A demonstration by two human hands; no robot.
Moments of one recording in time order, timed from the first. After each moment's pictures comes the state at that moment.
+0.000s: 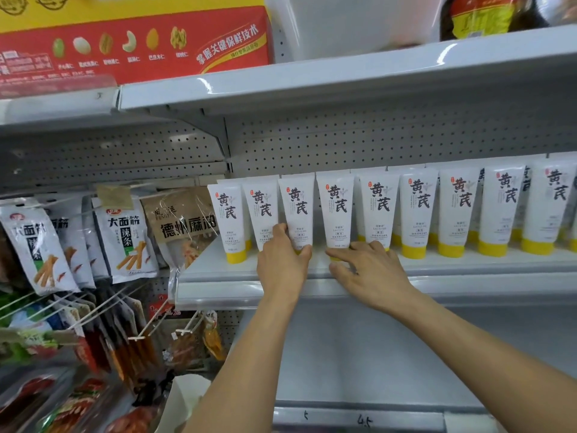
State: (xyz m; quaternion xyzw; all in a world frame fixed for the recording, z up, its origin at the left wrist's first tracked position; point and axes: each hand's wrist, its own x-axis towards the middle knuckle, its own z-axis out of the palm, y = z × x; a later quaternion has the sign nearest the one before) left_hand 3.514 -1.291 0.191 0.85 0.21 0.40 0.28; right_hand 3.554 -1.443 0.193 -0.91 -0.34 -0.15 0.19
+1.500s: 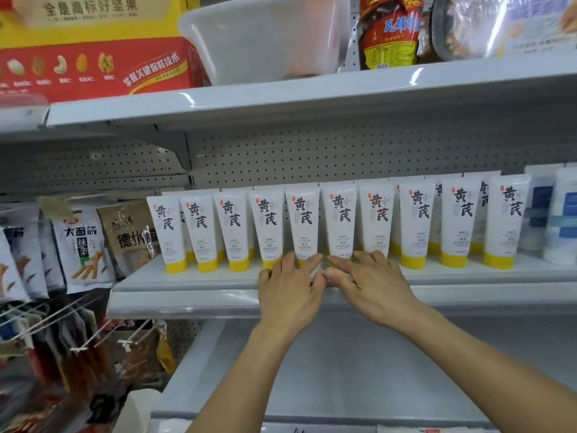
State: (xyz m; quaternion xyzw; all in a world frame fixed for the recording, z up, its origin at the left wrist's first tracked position) left_hand 3.532 -1.413 0.175 0.95 0.13 0.28 0.08; right_hand 3.595 -1.558 0.192 -0.92 -0.34 -0.16 0.14
